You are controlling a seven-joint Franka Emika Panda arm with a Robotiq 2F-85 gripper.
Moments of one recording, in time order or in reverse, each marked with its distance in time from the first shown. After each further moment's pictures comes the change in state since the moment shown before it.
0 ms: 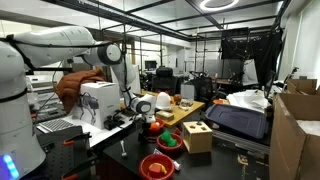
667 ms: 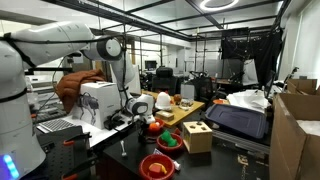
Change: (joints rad) arm -0.038 -0.079 0.037 -0.179 -0.024 0.202 -0.202
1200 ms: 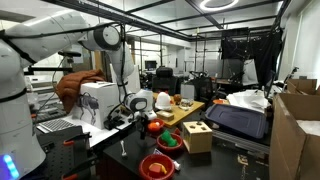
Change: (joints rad) arm -0.035 -0.133 0.004 -0.170 0.005 0.100 -0.141
